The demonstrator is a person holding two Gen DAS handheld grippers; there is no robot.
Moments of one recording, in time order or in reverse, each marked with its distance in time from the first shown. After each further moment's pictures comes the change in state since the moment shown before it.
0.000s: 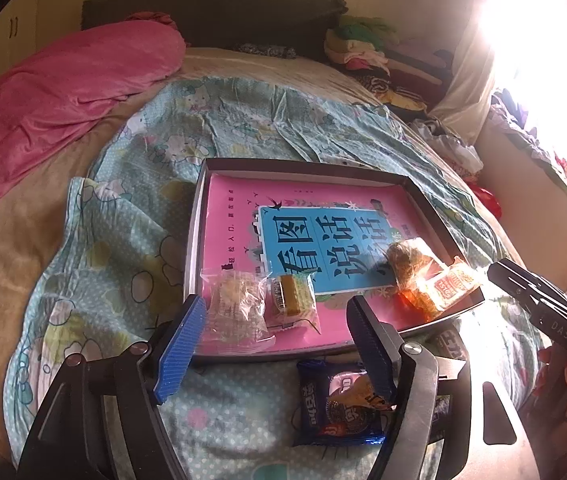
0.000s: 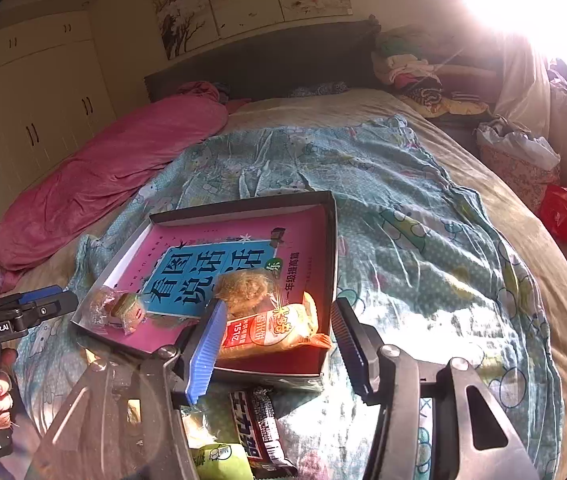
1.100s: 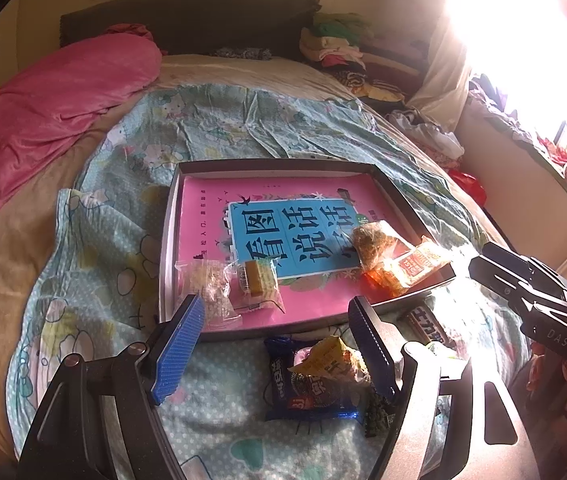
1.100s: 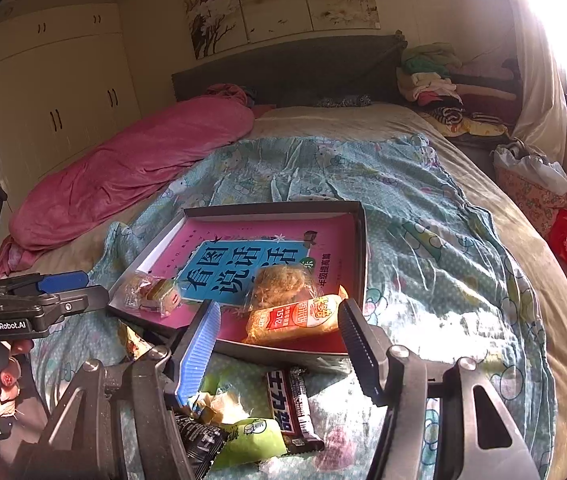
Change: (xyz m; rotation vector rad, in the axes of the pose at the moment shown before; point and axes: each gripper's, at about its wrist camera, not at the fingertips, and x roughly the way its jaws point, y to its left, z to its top) left arm -0.022 -0.024 -0.012 0.077 0.002 -0.043; right arm -0.029 0.025 -0.009 -0.074 -0.022 0.042
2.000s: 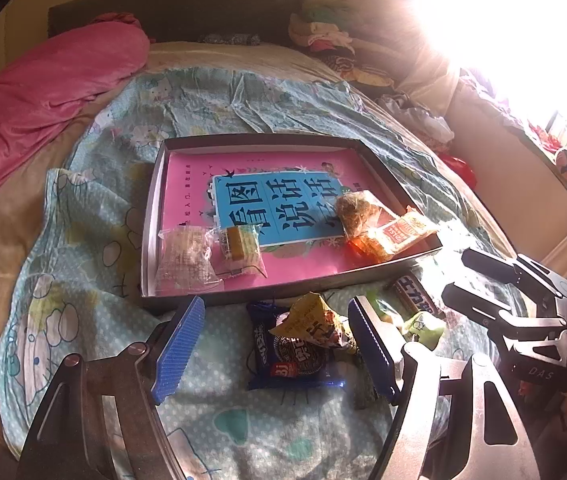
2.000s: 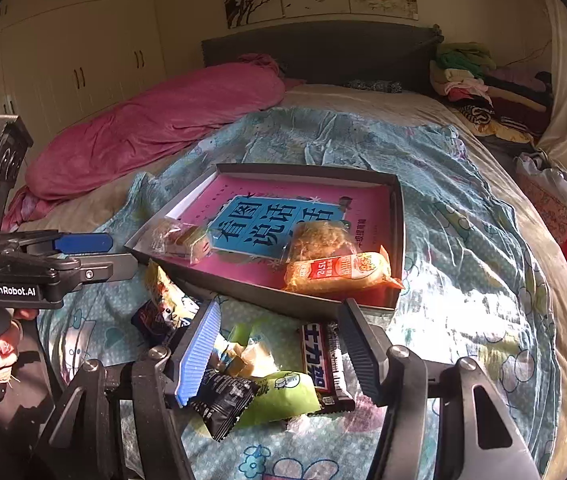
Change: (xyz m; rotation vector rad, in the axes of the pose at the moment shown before) left arm 0.000 -0.009 -0.020 0.014 0.055 -0.034; right arm -0.001 0.034 -0.025 -0.132 0.099 0.046
